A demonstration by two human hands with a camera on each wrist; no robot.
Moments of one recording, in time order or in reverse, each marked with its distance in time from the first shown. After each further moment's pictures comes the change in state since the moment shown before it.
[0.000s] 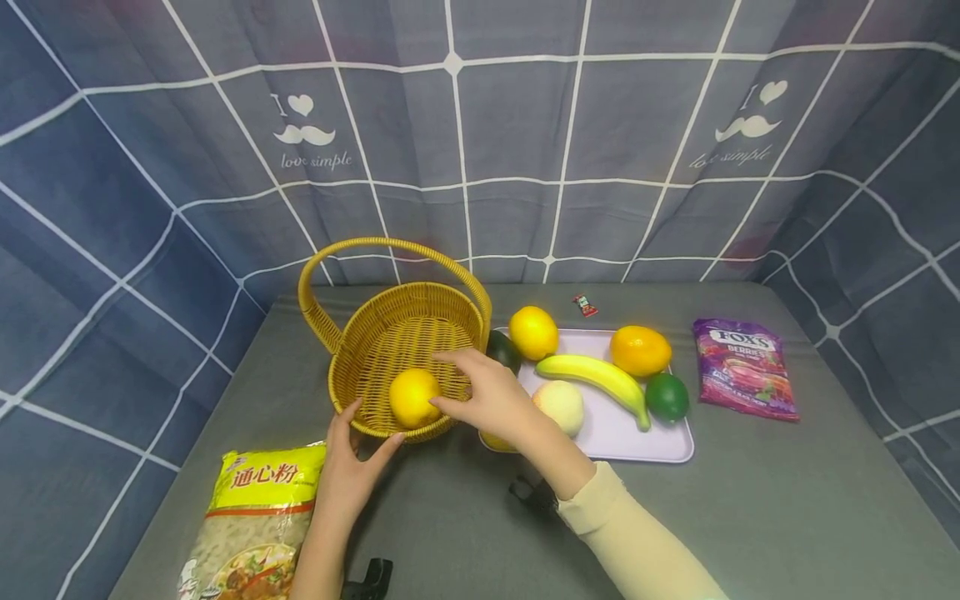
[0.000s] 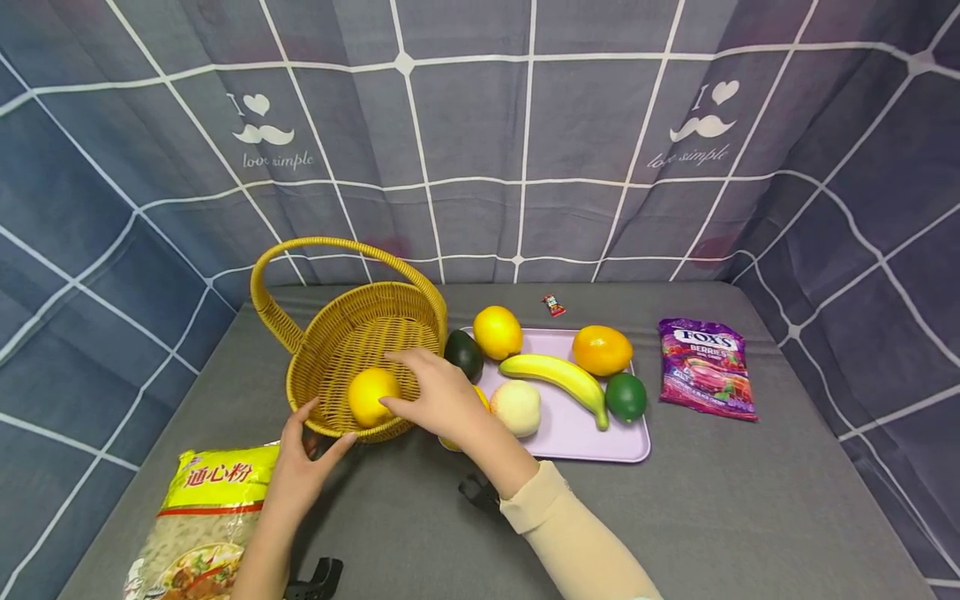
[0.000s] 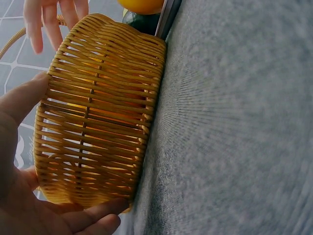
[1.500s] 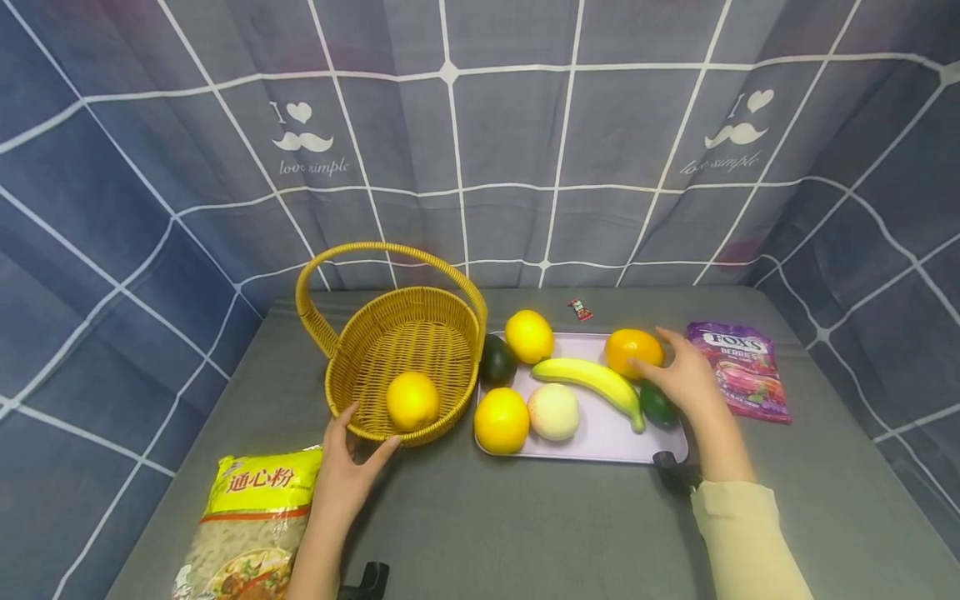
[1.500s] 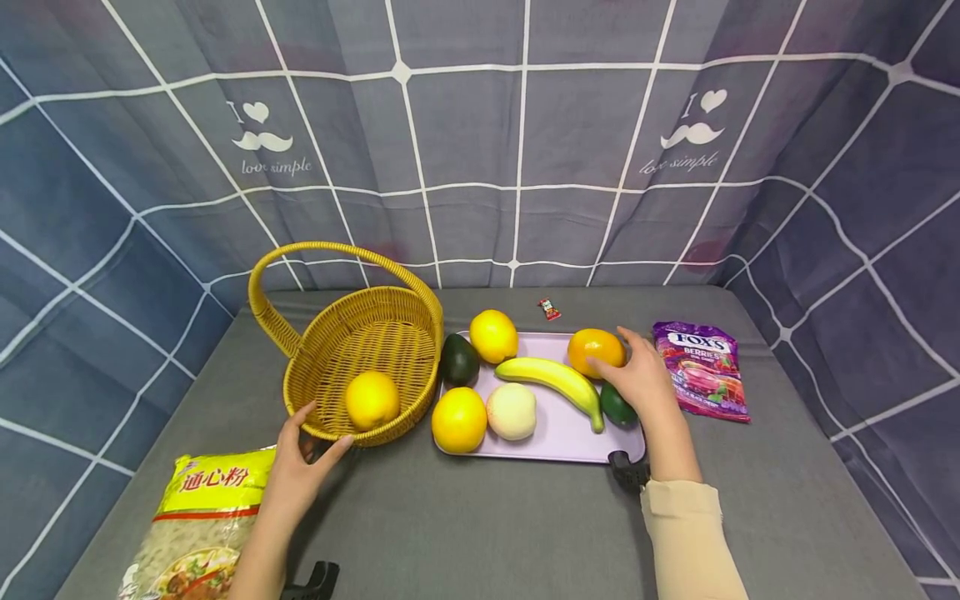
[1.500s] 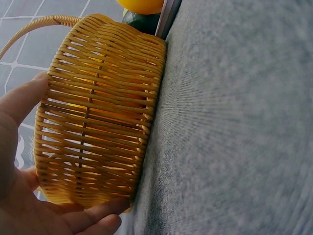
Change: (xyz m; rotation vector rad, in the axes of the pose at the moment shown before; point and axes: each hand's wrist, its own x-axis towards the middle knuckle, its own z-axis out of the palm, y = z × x) left_hand 0.000 -0.004 -0.003 0.000 -0.031 -0.016; right_hand -0.107 0.168 -0.145 -0.097 0.167 0.671
